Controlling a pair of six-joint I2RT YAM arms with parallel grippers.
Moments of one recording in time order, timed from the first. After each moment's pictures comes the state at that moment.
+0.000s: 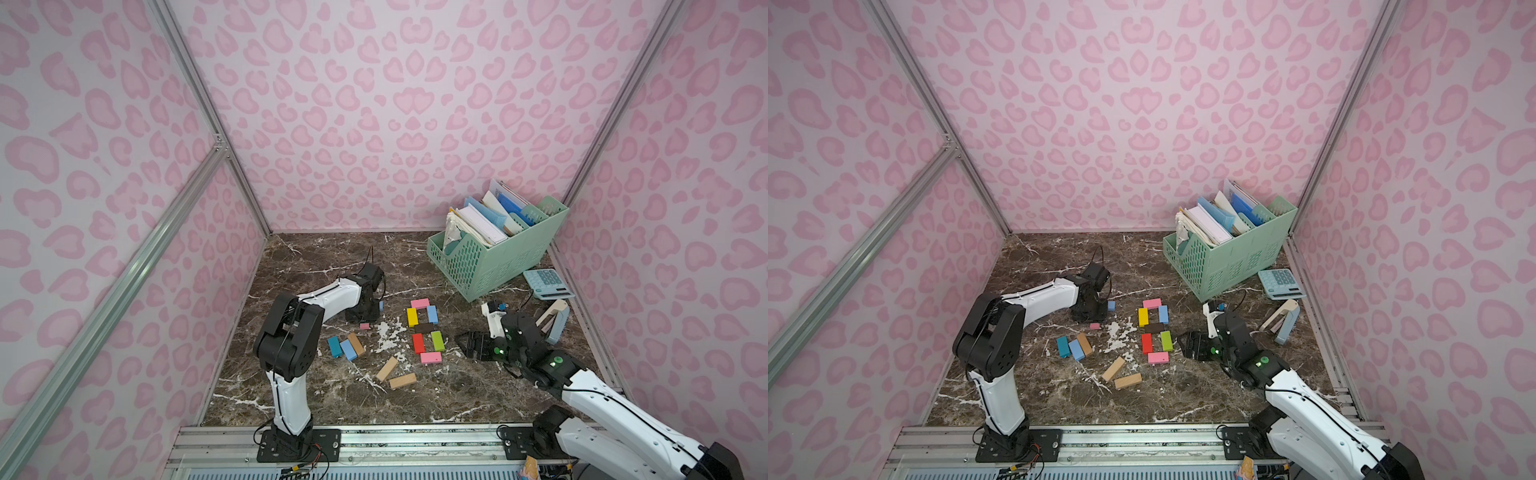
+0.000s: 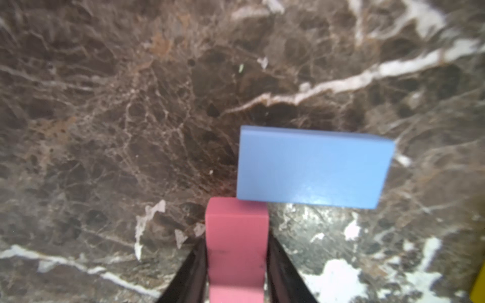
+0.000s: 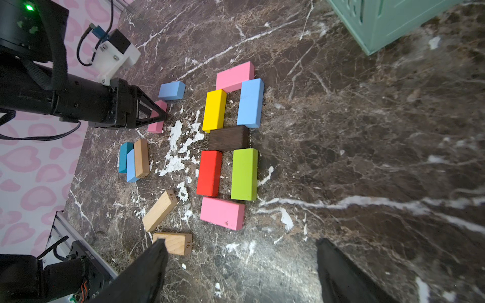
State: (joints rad) left arm -0.44 1.90 1.23 -0.72 -0.08 -0.51; right arm 0.61 0.85 0.49 -0.33 -0.16 0.60
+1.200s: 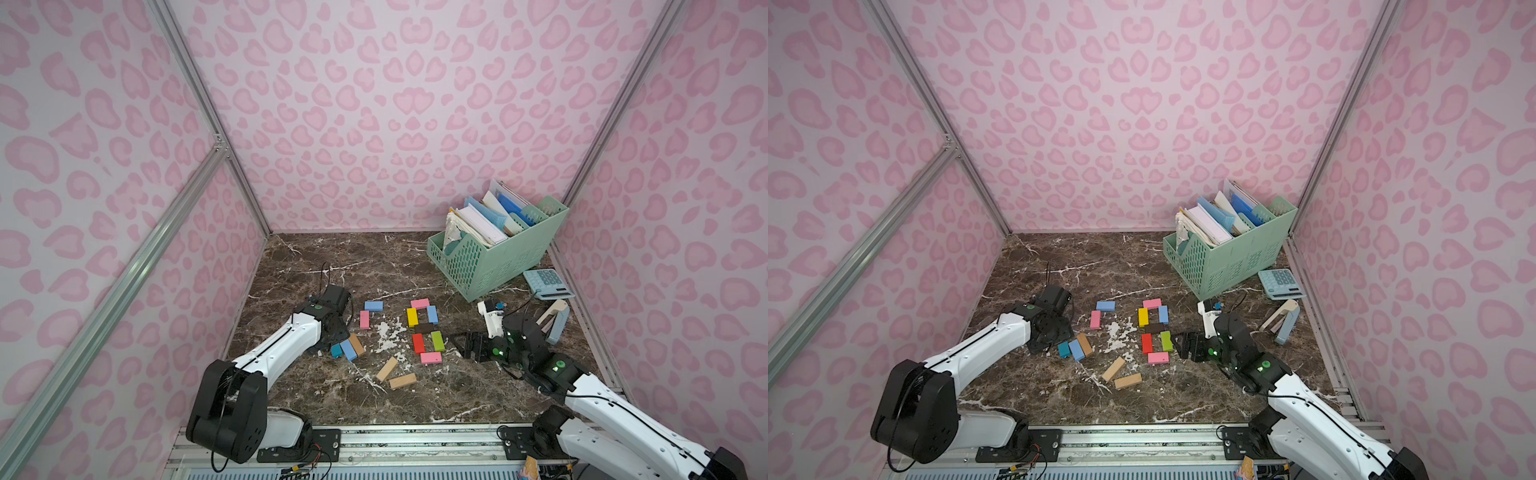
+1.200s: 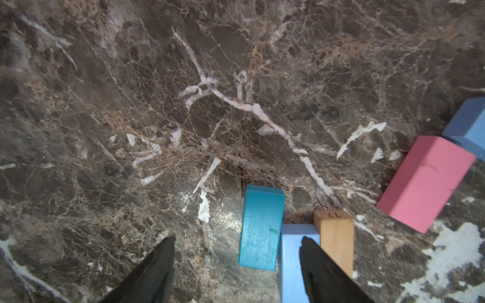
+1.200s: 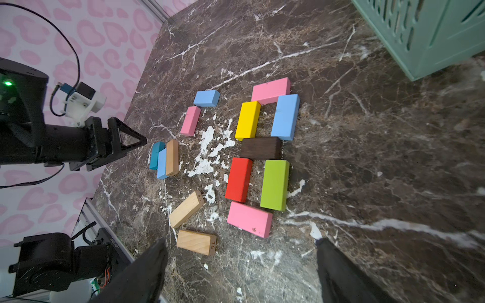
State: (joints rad) left arm -0.32 1.39 0.83 -0.79 -0.27 -0.84; right arm 0.65 0.80 0.48 -0.25 -0.19 0.59
